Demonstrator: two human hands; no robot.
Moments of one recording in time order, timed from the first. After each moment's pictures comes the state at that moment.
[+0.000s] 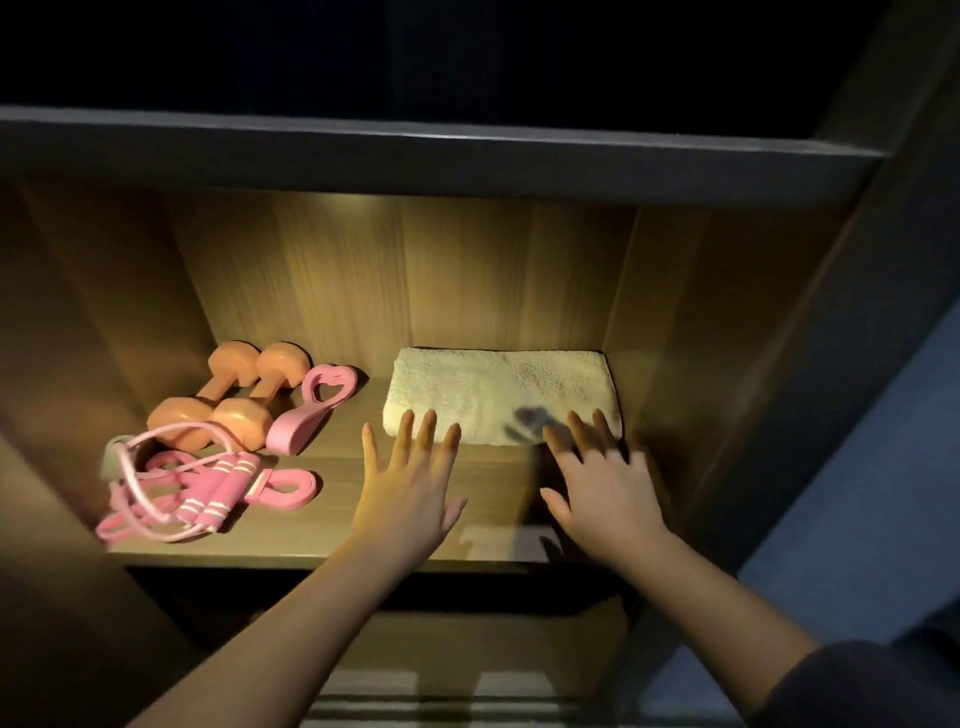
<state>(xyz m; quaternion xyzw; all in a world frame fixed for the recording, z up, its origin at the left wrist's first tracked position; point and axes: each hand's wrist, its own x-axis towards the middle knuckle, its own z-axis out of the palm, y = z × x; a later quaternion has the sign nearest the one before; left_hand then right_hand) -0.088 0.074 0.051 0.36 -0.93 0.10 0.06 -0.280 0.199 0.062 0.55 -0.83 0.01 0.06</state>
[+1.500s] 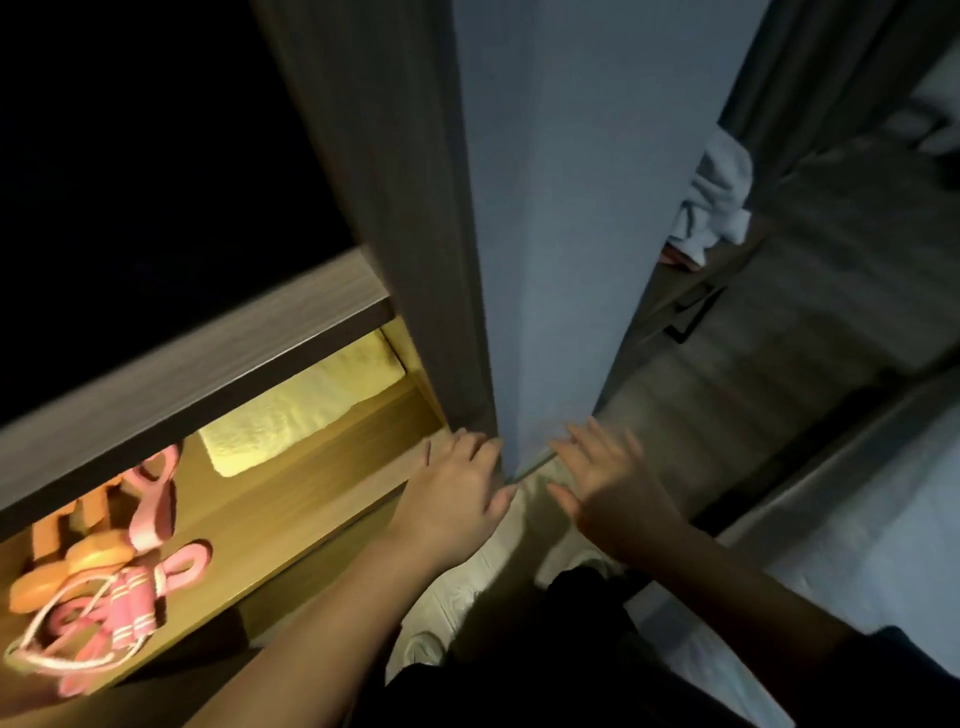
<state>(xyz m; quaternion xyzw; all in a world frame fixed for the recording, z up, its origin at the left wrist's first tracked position) -0.211 0.282 0.260 0.04 -0.98 -0.14 -0.13 -0.284 0.473 0.232 0.35 -0.93 0.11 -0.09</state>
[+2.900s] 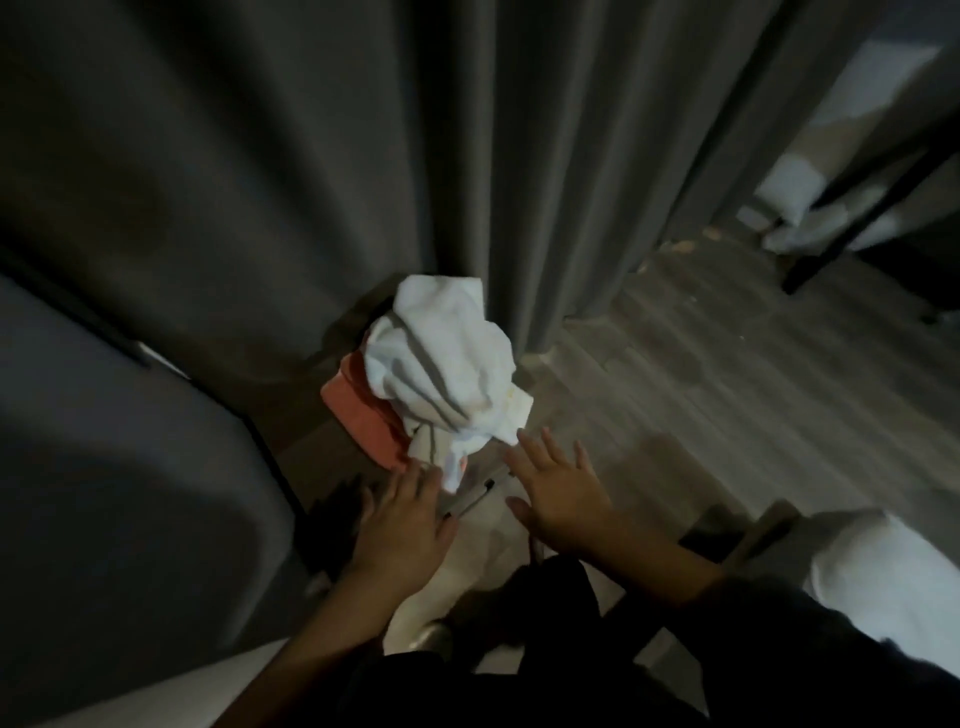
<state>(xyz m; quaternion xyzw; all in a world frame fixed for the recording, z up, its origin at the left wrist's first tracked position) -0.808 0.531 0.175 0.11 -0.96 -0.17 -0.18 -0.913 0.725 0.203 0.33 -0.91 0.02 -0.24</state>
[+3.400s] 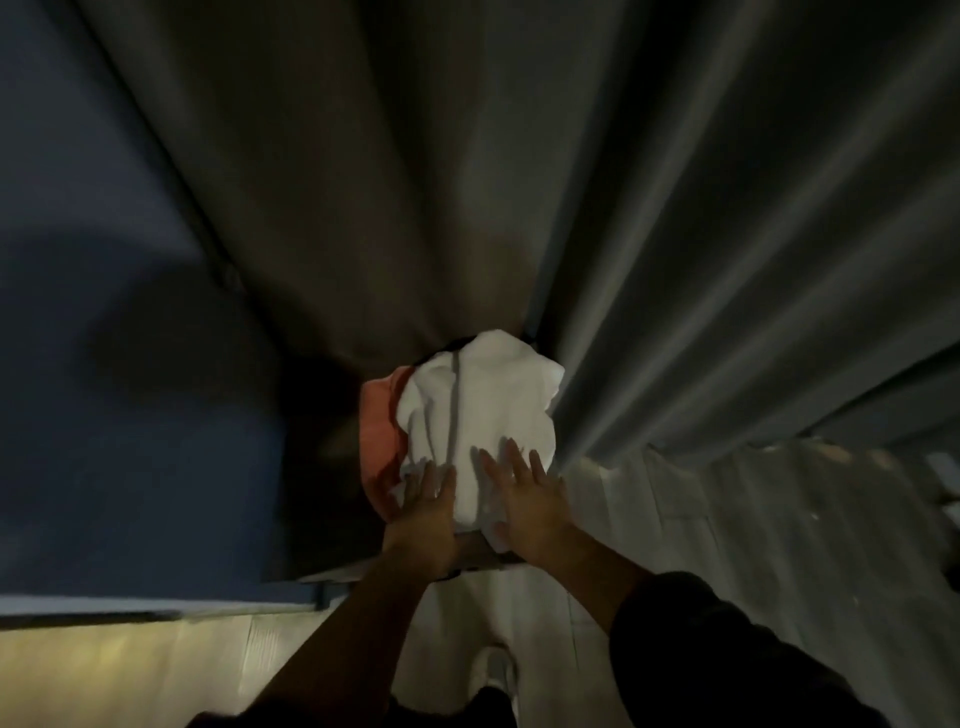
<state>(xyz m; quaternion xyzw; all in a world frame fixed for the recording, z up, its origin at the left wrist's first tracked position) -0.947 0.585 0.115 0.39 -0.88 -0.23 -0.18 -1.080 0.673 0.154 0.52 -0.82 -0.08 -0.24</state>
